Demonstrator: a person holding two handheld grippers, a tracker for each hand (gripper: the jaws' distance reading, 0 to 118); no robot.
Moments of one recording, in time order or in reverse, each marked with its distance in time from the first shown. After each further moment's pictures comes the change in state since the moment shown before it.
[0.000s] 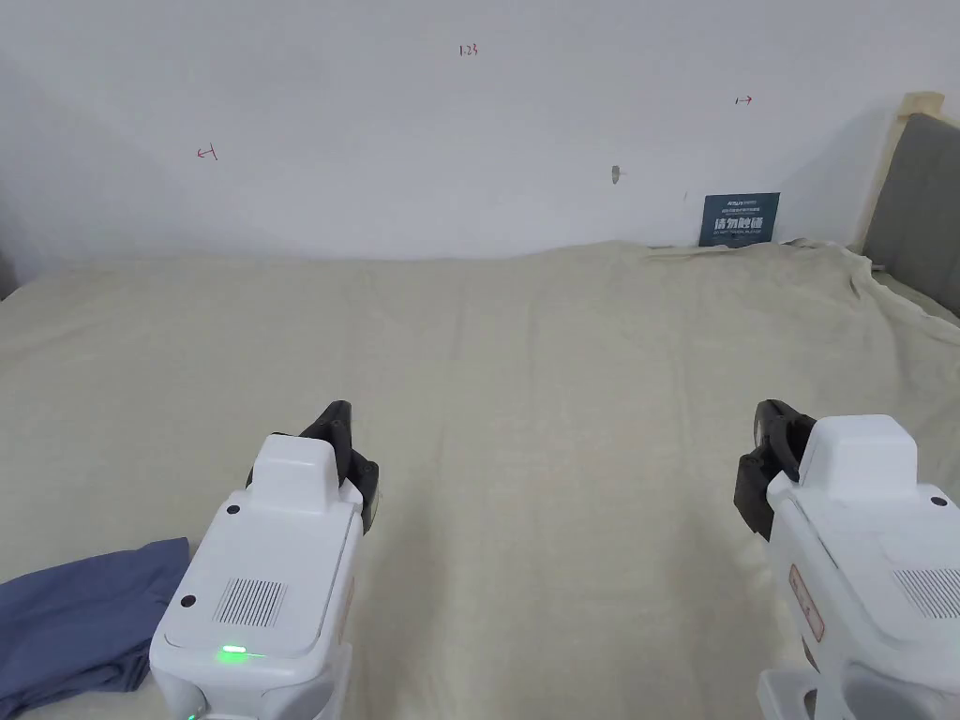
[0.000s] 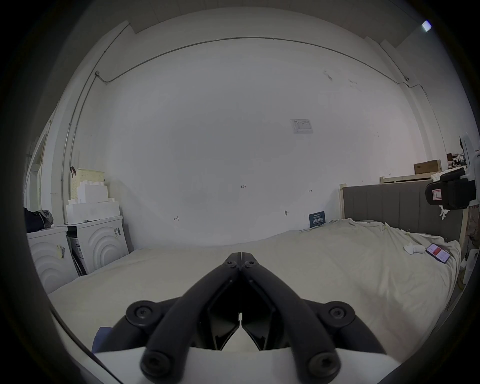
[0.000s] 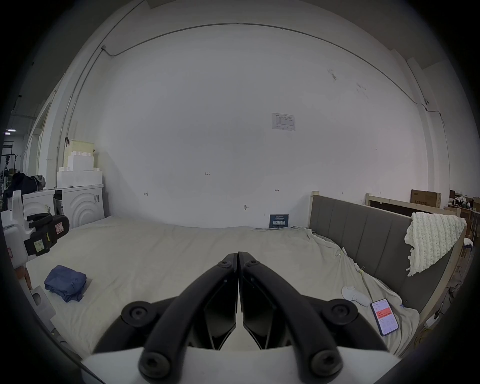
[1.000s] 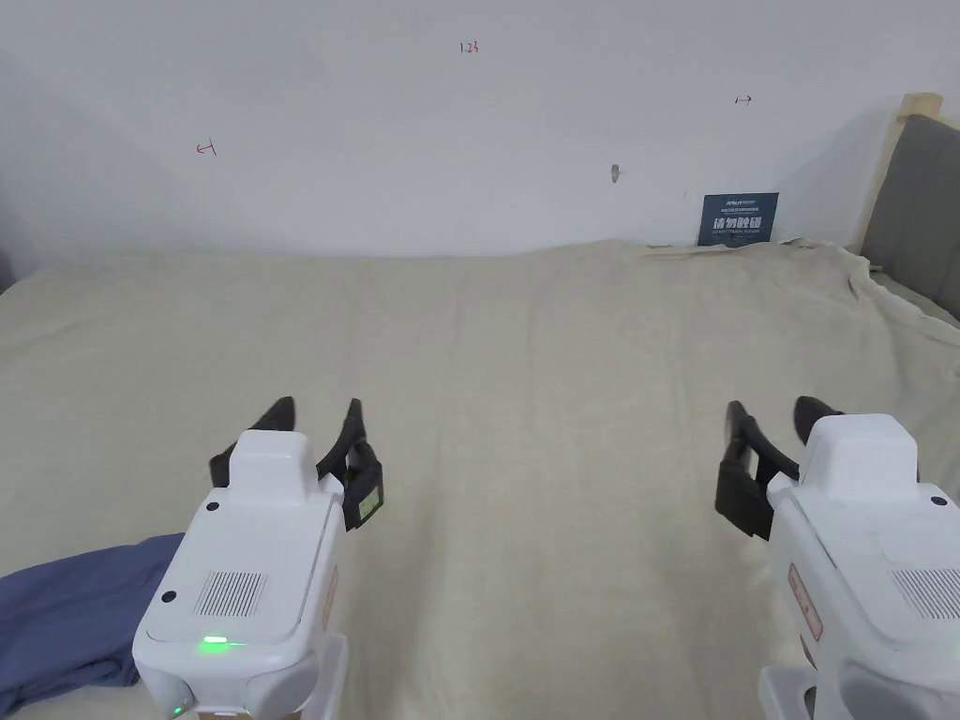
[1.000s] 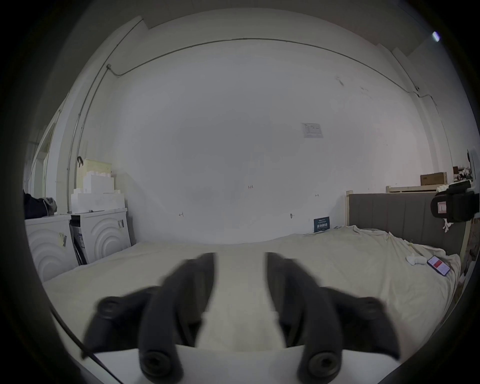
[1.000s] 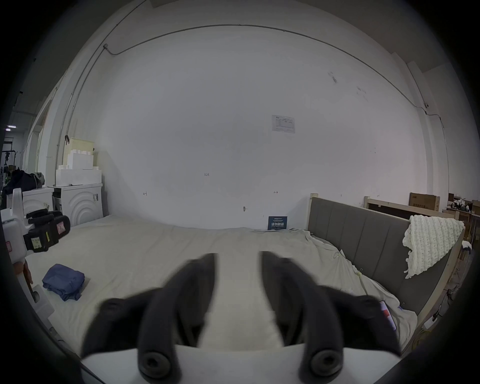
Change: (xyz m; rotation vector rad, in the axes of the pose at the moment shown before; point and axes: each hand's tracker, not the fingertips) left arm -0.013 -0.002 -0.003 -0.007 0.035 0.071; right arm -0.002 0.001 0.003 0.007 -0.007 0.011
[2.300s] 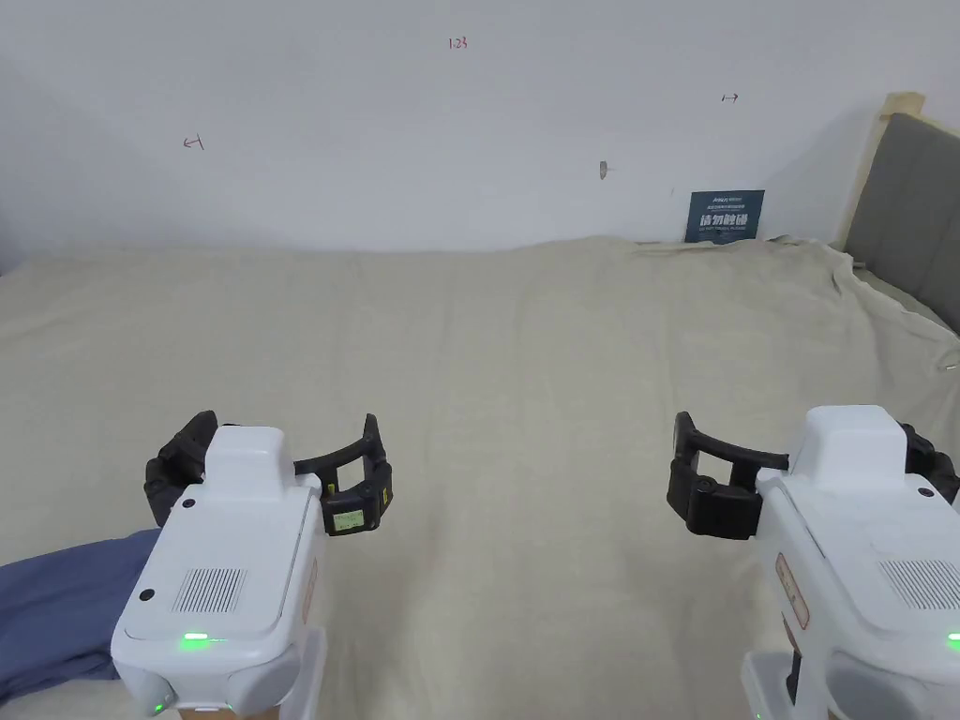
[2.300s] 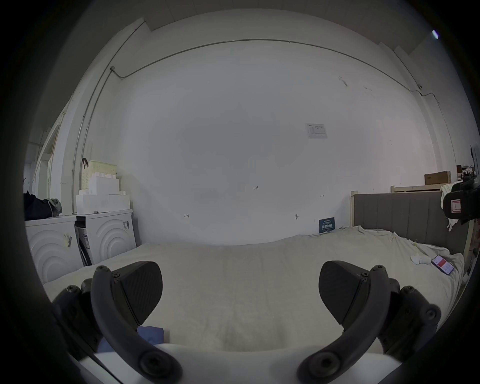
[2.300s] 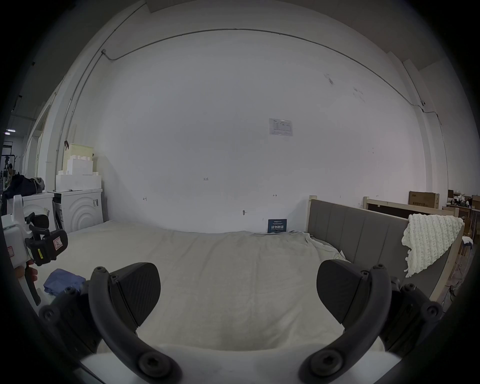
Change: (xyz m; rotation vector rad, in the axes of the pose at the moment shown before) left arm -0.004 -0.003 0.005 0.015 0.029 -0.012; right arm 0.001 0.001 0.005 0.024 -0.006 -0.017
